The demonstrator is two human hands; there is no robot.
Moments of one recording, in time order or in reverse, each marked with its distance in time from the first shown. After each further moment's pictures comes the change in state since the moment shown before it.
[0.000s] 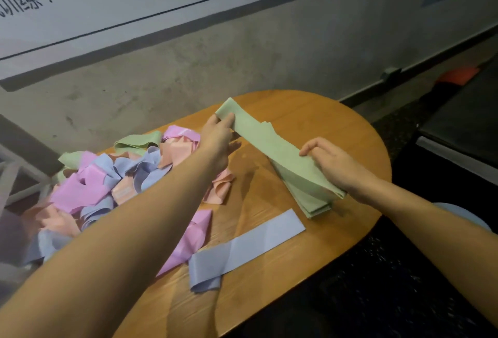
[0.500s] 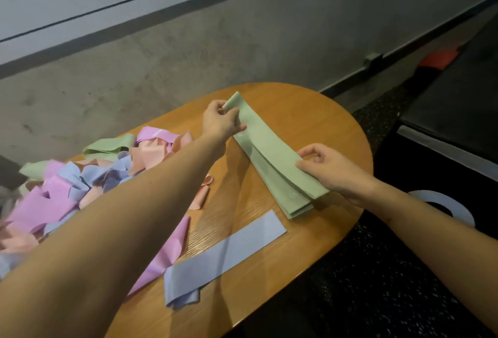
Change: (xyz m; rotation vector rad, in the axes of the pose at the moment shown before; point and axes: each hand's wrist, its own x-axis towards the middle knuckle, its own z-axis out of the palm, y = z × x) left_hand 0.039 -0.014 0.056 0.198 -0.016 0.088; right_hand 0.006 0.040 -0.017 0.201 -0.019 0.174
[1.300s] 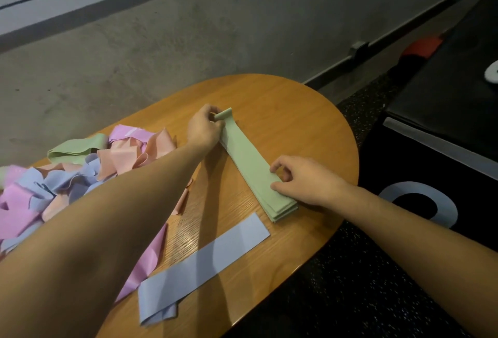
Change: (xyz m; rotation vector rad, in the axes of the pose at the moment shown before) left_hand 0.032 -0.040 0.006 0.660 -0.045 0.218; right_hand 0.019 0.015 0.007 -0.690 -0.088 -0.146
